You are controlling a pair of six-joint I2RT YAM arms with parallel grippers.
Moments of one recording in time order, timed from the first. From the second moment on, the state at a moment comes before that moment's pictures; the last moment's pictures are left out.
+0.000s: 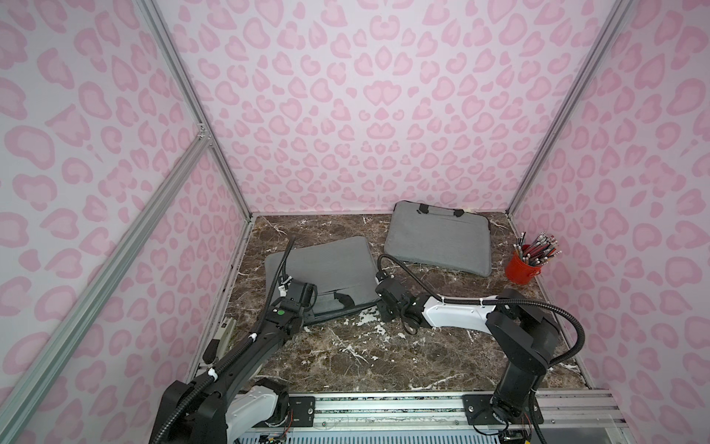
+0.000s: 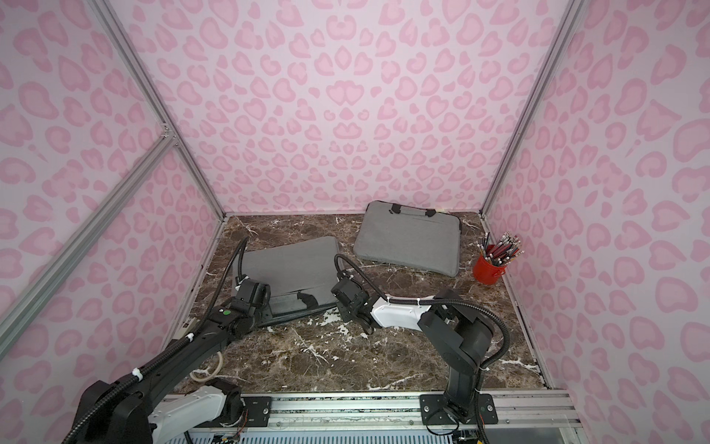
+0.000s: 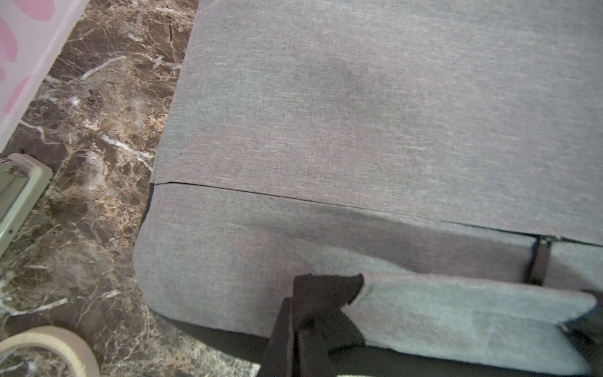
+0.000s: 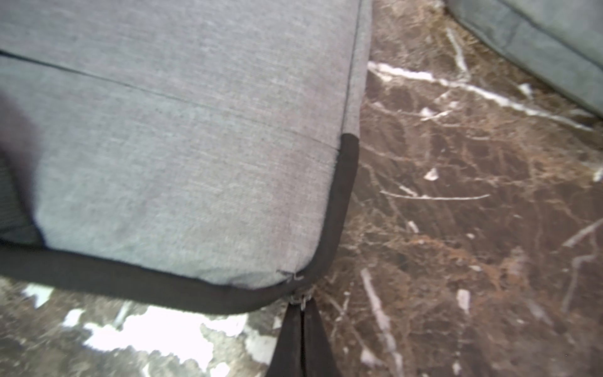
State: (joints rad) left arm -0.34 1.11 0.60 -0.55 -0.38 -0.62; right arm 0.90 1.79 0.98 -0.16 0.27 0.38
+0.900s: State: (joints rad) left arm -0.68 1.31 0.72 -0.47 -0.23 -0.68; right arm 0.93 1.82 0.98 -0.14 0.23 0.44
